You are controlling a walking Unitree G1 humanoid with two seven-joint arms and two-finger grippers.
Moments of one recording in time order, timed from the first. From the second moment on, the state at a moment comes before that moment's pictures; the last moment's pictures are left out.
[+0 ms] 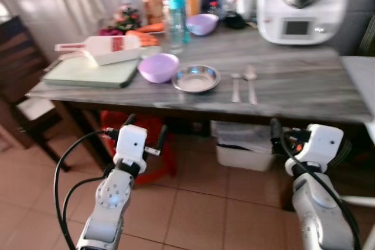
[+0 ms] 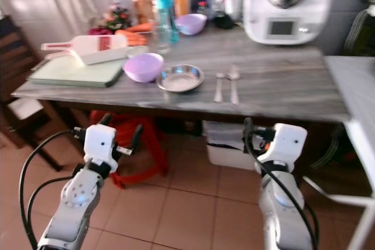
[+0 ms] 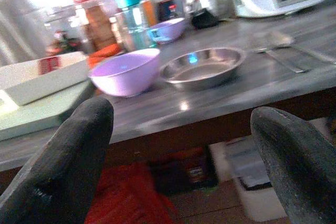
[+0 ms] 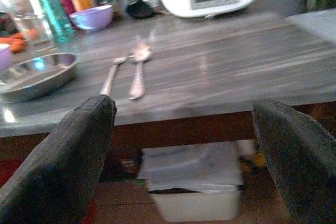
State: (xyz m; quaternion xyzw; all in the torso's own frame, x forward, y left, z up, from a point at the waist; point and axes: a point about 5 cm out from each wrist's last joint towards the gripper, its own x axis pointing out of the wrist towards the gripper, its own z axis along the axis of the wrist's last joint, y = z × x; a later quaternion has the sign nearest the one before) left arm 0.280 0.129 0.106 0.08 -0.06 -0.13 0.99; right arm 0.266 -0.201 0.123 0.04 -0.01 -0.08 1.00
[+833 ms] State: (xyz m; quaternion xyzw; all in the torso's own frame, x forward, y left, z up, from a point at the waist) left arm 0.278 0.132 0.104 0.09 -0.06 -0.13 0.99; right arm 0.267 -0.193 0.123 0.05 -0.02 -0.07 1.00
